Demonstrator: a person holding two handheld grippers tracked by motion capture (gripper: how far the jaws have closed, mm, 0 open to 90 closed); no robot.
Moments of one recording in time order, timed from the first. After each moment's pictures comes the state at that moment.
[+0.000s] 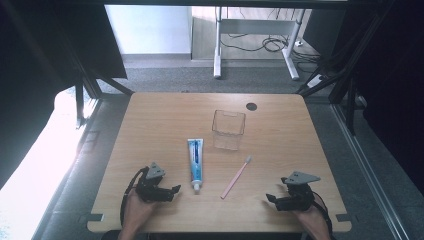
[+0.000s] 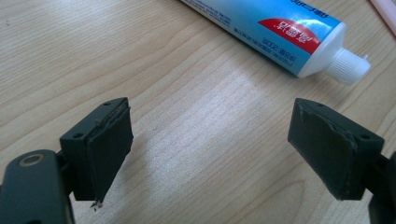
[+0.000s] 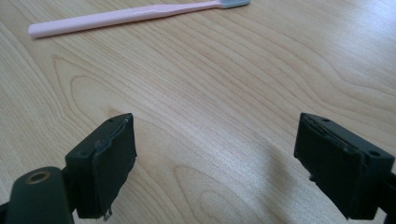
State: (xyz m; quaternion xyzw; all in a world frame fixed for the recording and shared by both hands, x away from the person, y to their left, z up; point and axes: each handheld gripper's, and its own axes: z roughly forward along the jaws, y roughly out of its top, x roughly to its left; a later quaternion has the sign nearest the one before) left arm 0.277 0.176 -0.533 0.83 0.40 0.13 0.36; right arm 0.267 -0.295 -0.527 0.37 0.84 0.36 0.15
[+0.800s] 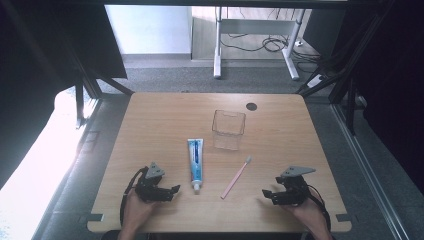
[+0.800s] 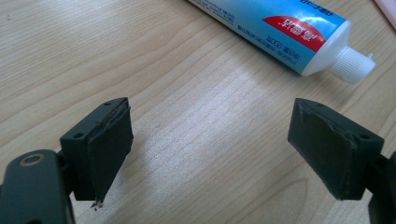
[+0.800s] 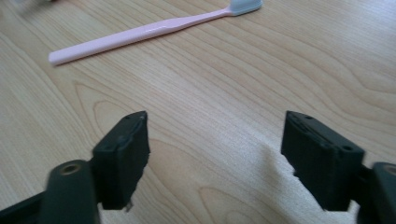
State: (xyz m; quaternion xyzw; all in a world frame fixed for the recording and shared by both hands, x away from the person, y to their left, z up) left arm 0.278 0.178 -0.534 0.83 0.40 0.13 0.36; right arm 0.276 -0.280 -0.511 0.40 0.84 0.35 0.11
